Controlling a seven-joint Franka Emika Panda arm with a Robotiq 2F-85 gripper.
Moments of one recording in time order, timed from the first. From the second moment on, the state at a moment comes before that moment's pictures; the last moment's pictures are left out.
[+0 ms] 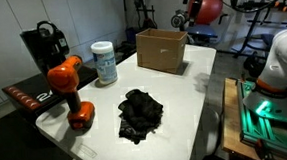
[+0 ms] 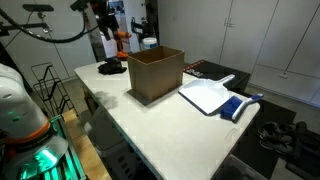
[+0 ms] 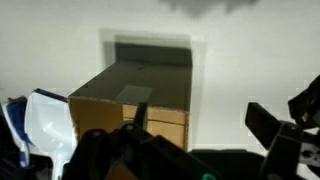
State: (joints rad) arm 0.03 -0.54 0.13 -2.27 -0.12 1.83 0.11
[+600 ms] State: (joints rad) arm -0.03 -0.47 0.06 -2.17 -0.15 1.89 0.11
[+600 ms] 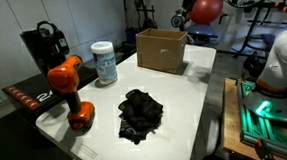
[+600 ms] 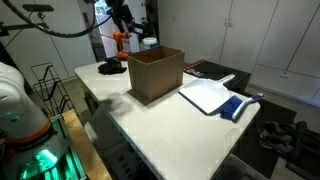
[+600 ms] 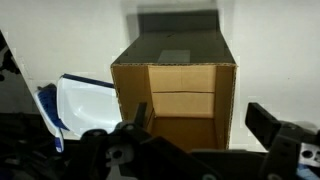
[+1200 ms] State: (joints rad) arm -0.05 -0.38 -0.05 -2.11 -0.12 1.92 0.04
